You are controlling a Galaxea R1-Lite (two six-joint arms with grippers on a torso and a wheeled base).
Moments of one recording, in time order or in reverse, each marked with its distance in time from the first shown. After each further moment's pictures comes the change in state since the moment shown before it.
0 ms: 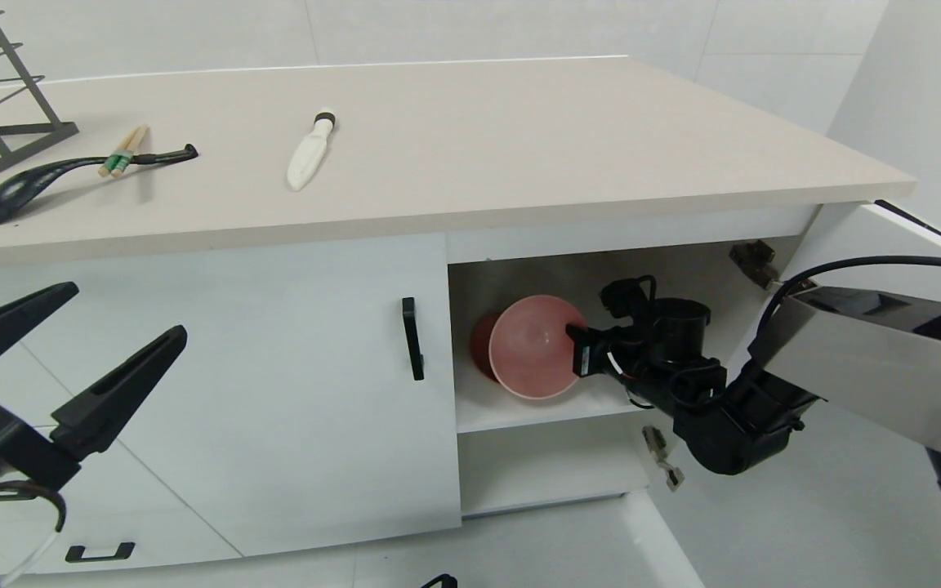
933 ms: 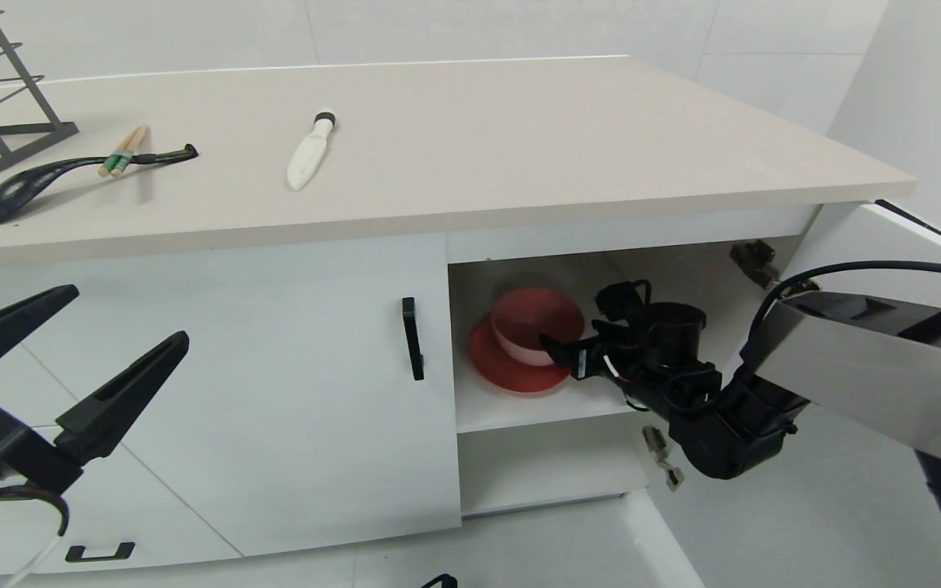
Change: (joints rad) left arm 0.000 0.000 0.007 0.000 0.002 0.028; right arm 0.009 0.021 -0.001 -0.032 -0.017 -0.029
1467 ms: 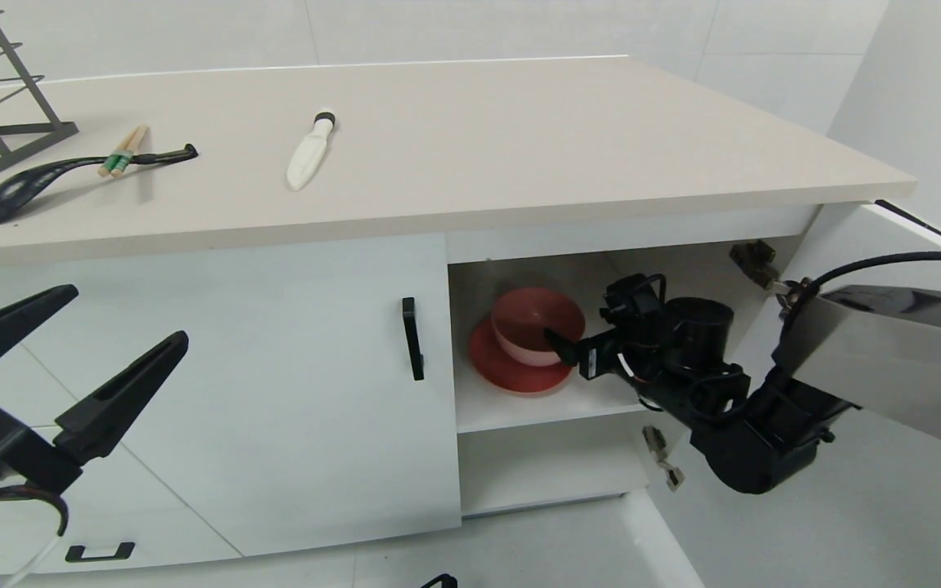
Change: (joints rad) left arm 0.002 -0.001 0.000 0.000 0.000 0.000; right arm 0.018 -0.121 0.144 -0.080 -0.004 -0.088
